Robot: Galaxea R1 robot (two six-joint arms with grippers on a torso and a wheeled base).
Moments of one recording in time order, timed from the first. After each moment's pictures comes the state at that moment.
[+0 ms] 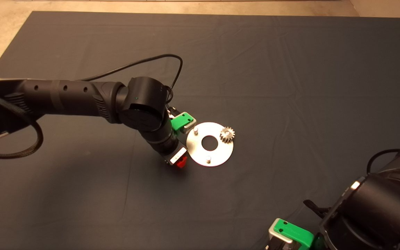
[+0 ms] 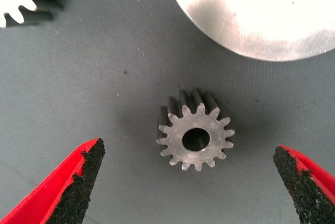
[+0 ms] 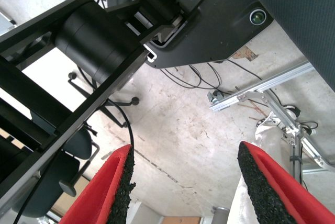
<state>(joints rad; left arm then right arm) -0.31 2.62 -0.95 0.44 1.53 -0.92 0.01 2.47 -0.41 -0.15 -1.53 1.35</state>
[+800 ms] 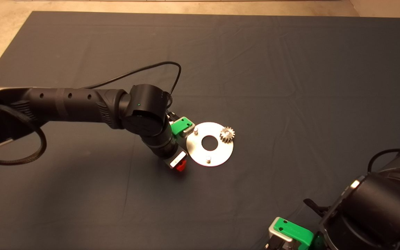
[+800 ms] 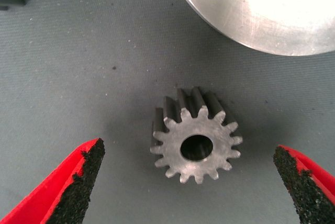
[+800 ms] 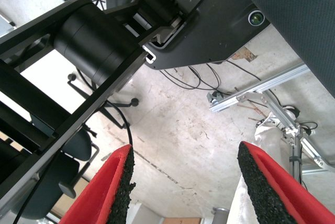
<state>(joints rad) -0.27 2.61 -0.97 0.47 1.53 -0.90 0.01 2.47 -0.42 -0.16 -1.53 1.34</state>
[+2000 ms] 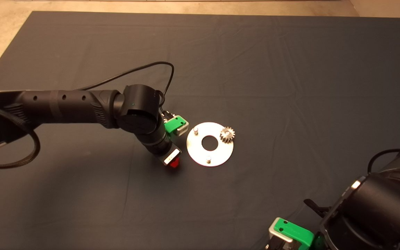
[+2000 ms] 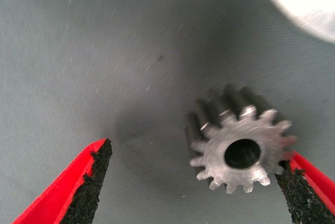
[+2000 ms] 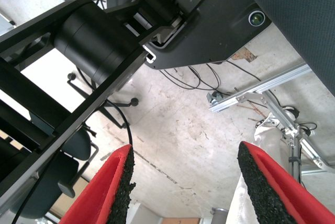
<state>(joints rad) -0.25 2.57 -1.00 0.49 1.52 -0.86 0.01 2.47 -0.41 -0.16 -1.53 1.34</state>
